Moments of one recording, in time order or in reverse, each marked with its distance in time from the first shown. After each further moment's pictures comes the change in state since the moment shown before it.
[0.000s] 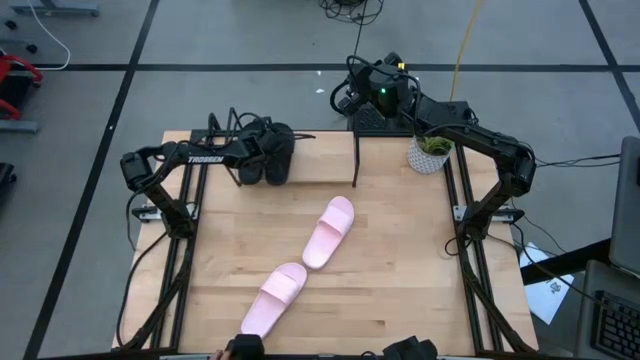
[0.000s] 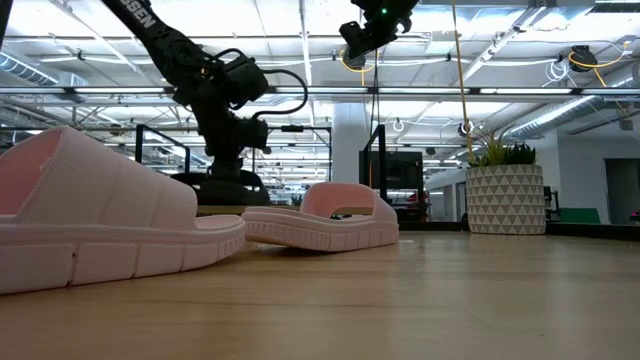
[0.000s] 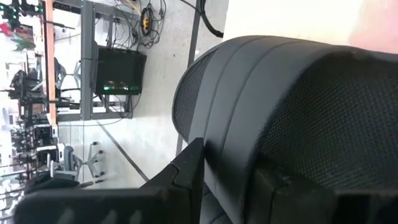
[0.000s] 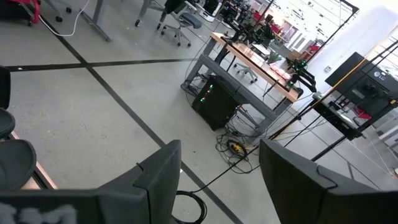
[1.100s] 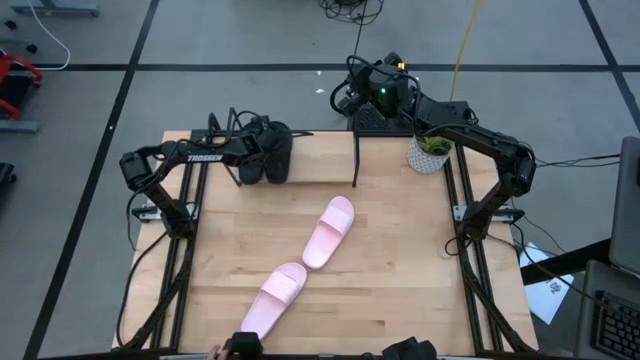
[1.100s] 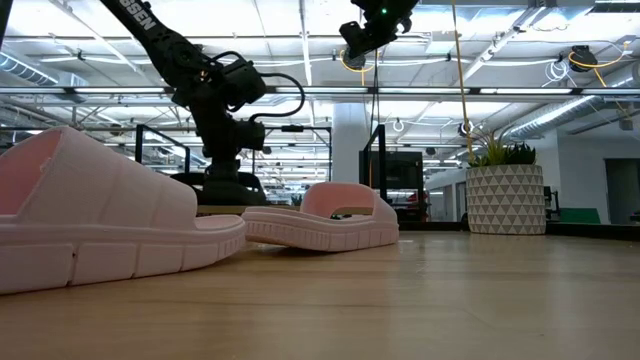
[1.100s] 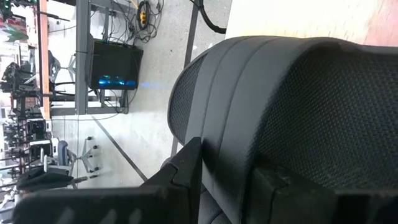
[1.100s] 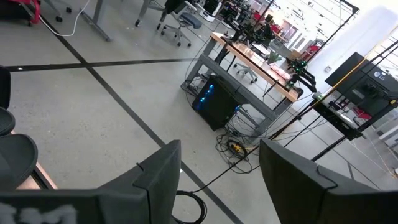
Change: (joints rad) left arm 0.024 0.000 0.000 -0.019 0.018 -0.017; right arm 0.000 0.000 0.000 0.000 0.000 0.000
